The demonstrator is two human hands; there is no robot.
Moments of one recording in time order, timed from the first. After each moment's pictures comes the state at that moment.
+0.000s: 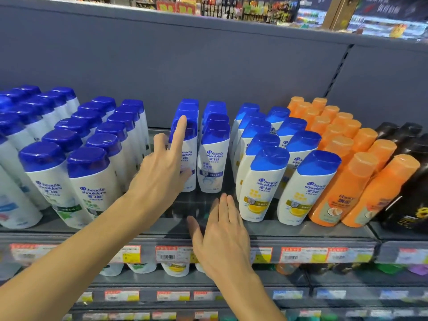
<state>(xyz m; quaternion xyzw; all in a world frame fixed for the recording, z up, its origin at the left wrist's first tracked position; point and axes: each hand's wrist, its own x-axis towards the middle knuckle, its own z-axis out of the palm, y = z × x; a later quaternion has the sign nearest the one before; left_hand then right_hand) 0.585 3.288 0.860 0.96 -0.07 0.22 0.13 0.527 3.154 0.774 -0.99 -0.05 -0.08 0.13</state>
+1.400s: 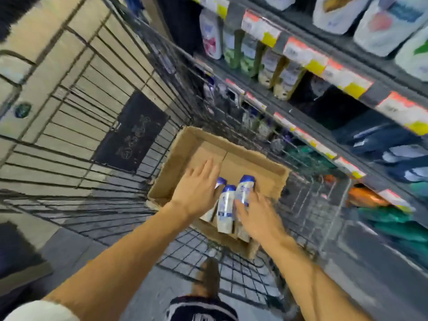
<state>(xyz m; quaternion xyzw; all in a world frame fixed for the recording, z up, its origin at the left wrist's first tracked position) 0.157 3.603 0.437 0.95 0.18 -0.24 0.08 0.227 3.444 0.398 -0.88 -0.24 0.40 0.11</state>
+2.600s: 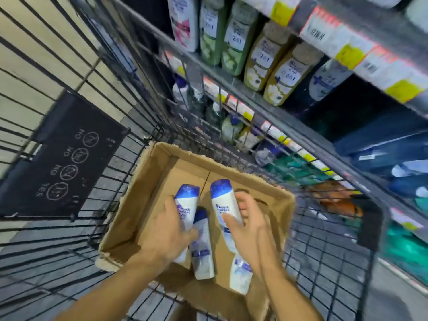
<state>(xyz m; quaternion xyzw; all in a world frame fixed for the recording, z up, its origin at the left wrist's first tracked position) 0.142 3.641 0.313 0.80 0.43 -0.20 0.36 0.244 3.493 0.324 -0.85 -0.08 0.33 0.41</state>
